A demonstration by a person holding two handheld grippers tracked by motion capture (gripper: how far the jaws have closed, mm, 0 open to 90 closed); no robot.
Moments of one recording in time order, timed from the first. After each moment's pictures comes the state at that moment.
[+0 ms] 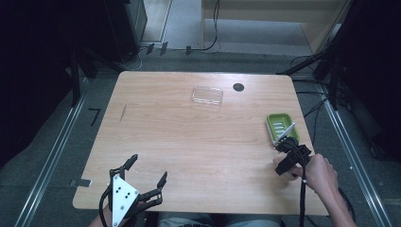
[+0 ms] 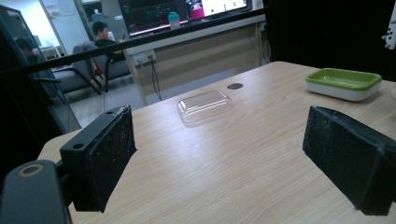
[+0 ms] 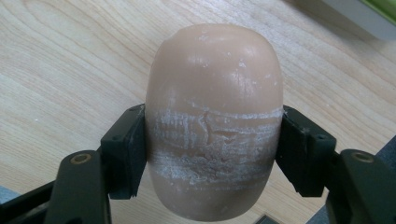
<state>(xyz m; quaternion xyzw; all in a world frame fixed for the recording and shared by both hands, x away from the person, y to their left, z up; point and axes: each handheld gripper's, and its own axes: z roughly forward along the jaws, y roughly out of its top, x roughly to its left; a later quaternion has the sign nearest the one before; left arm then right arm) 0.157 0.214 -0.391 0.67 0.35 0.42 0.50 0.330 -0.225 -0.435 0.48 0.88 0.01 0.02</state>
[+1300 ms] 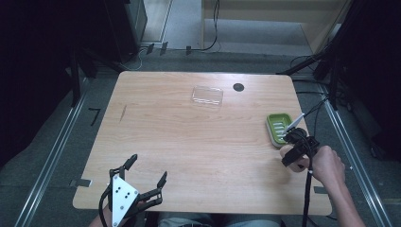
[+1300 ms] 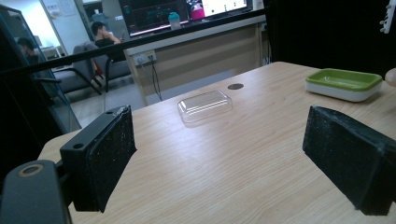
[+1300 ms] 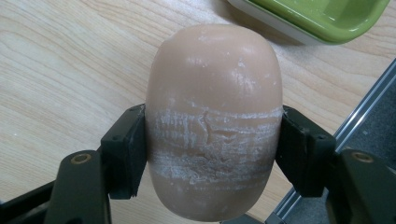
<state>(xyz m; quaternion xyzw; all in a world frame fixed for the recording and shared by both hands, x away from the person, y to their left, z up) 0.157 0.215 -0.392 0.67 0.35 0.42 0.50 0.348 -0.243 -0.418 0.50 0.86 0.01 0.04</state>
